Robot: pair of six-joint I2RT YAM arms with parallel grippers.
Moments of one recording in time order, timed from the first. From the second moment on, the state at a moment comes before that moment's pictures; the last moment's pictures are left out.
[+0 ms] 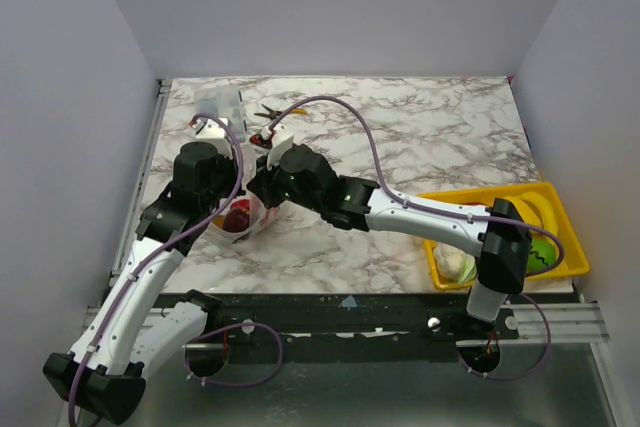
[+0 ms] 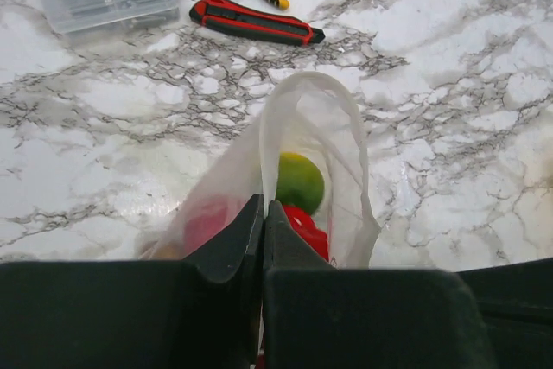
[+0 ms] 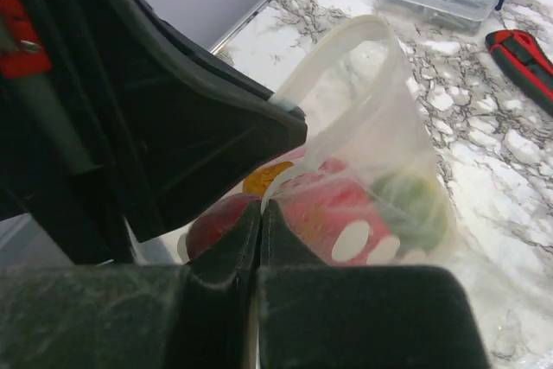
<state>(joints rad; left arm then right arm) -0.37 0.87 0.95 -0.57 -0.12 -0.26 1.13 1.76 1.50 -0.04 0.16 0.35</state>
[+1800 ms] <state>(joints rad) -0.37 0.94 0.94 -0.57 -0.09 -0.28 0.68 1.04 0.93 -0.47 0.72 0.62</state>
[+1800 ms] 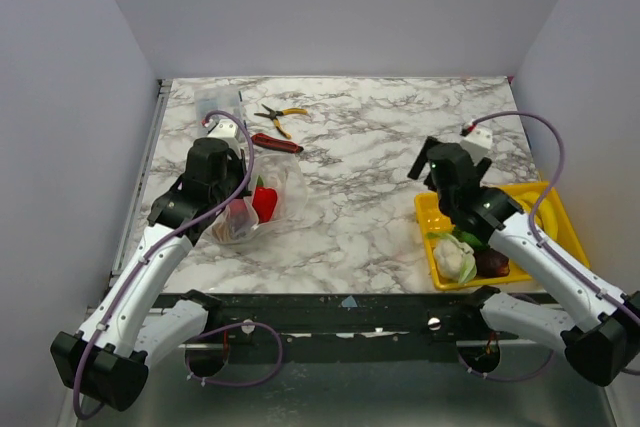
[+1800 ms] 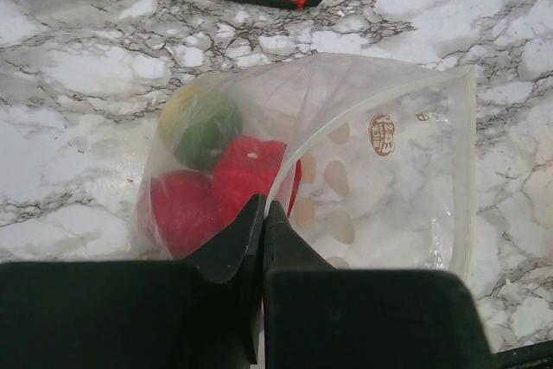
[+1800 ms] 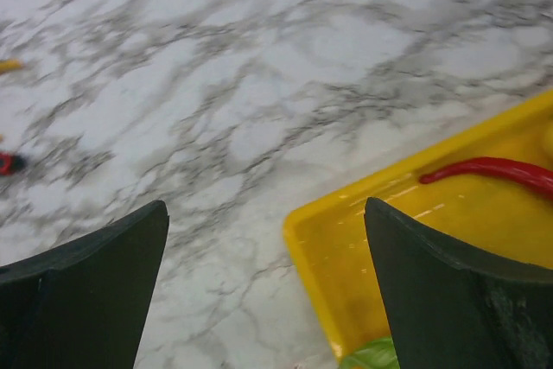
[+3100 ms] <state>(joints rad) -0.36 0.93 0.94 -0.57 -0.09 -0.28 0.08 1.13 0.66 -0.75 0.47 1.08</state>
